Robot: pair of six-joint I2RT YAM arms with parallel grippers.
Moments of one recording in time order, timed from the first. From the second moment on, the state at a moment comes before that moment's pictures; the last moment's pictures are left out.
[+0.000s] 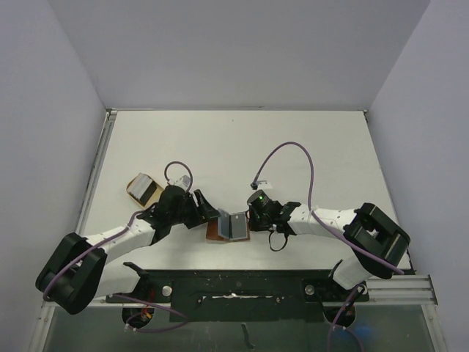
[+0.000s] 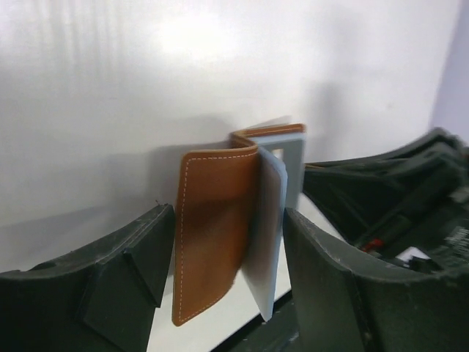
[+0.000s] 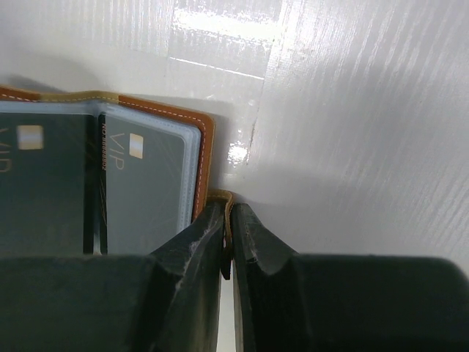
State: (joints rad) left arm -0.56 1.24 0.42 0.12 0.21 -0.95; right arm 0.88 1.52 0.71 -0.17 0.16 0.69
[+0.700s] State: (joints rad) left arm -0.61 1.35 0.39 0.47 0.41 -1.12; right arm 0.89 1.52 0.72 -0.17 0.15 0.70
